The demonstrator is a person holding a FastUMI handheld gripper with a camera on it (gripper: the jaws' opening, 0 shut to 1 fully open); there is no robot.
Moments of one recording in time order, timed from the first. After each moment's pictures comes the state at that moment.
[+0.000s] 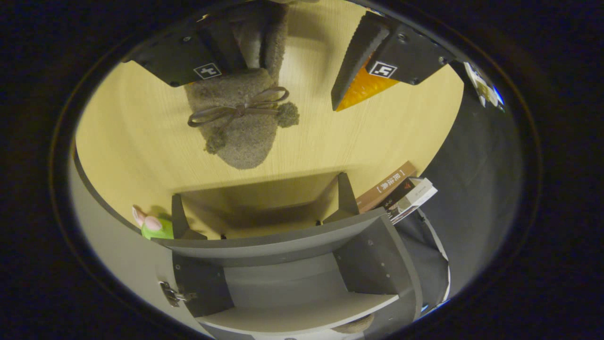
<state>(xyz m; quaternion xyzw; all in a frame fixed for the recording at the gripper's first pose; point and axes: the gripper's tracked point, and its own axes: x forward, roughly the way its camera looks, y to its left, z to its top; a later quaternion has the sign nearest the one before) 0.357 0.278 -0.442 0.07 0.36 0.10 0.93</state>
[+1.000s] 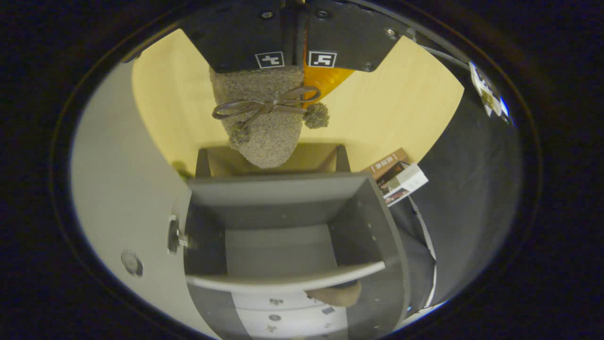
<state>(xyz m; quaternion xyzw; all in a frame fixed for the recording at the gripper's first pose) 0.346 0.241 -0.305 0.01 0.28 0.11 0.95</state>
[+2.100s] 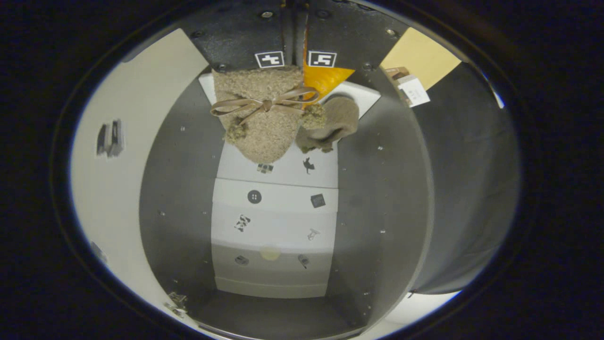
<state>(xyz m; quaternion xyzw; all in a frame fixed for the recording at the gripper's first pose) 0.474 0.231 0.024 -0.07 0.09 0.08 0.99</state>
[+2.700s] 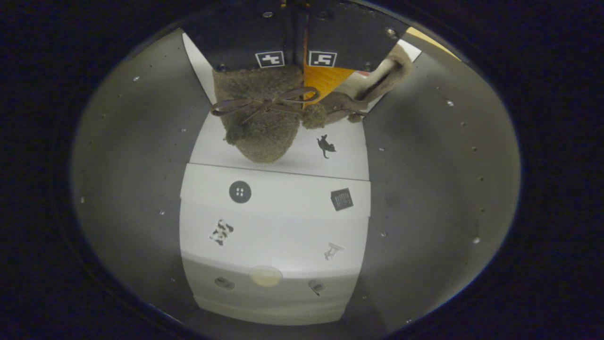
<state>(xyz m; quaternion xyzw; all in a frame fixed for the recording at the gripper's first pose) 0.628 0.247 0.016 -0.05 0.12 0.07 0.99</state>
